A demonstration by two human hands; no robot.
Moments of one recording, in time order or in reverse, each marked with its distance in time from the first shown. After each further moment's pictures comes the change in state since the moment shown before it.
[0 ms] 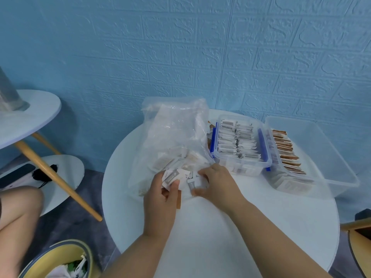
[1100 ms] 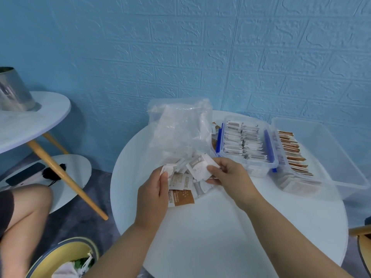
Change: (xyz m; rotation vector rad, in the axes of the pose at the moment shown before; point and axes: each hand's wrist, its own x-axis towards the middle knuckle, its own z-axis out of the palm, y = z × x) left_hand 0.019 -0.011 -0.026 0.206 -0.063 0.172; right_hand -0.003 -0.006 -0.017 1.067 0.019 0.199
